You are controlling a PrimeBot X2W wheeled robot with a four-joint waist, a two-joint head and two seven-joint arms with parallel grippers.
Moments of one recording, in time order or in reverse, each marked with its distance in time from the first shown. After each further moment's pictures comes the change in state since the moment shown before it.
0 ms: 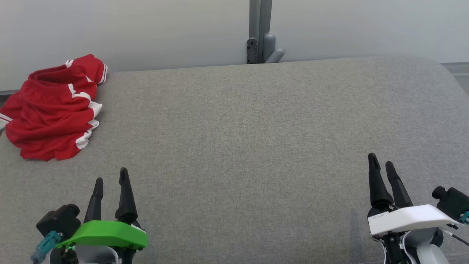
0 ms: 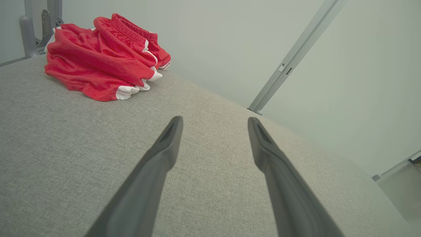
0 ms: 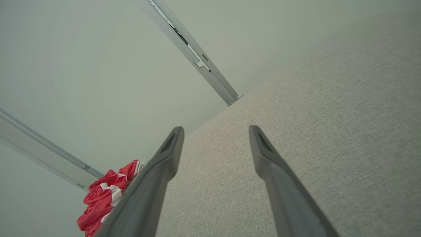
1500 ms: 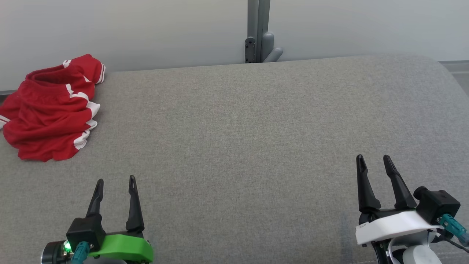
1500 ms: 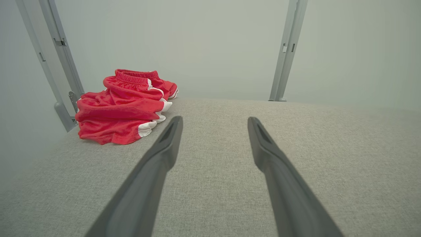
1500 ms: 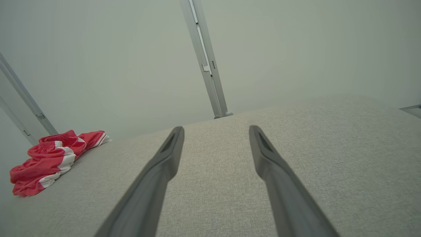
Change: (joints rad) left arm 0.035 0.021 -0.036 0.021 0.397 0.028 -0.118; right arm 0.012 -0.004 0.030 -0.014 -0.418 0.000 -0.094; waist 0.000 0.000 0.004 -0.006
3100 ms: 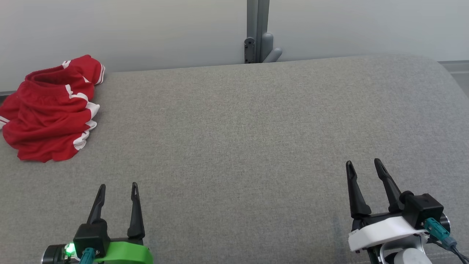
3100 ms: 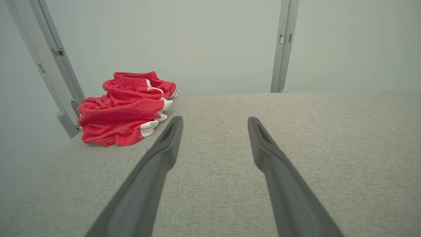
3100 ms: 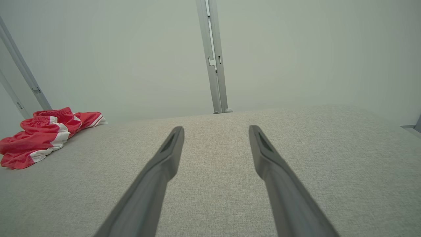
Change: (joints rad) left arm 0.012 -0.030 0.053 0.047 0.120 -0.059 -0.041; right arm 0.001 -0.002 0.028 0.034 -0.129 0.000 -0.032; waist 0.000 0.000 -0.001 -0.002
